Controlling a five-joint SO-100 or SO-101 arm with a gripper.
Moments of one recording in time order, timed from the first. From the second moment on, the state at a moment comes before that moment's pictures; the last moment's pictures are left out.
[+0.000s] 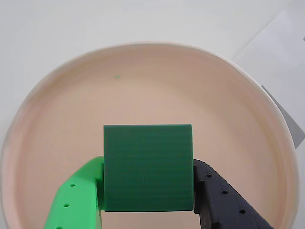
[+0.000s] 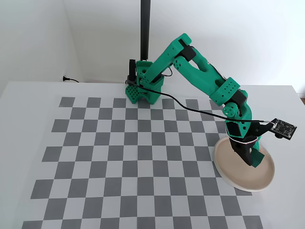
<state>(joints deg) -50.9 65.0 80.2 35.9 -86.2</state>
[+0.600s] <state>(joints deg) -50.2 64.6 80.1 39.3 -85.6</state>
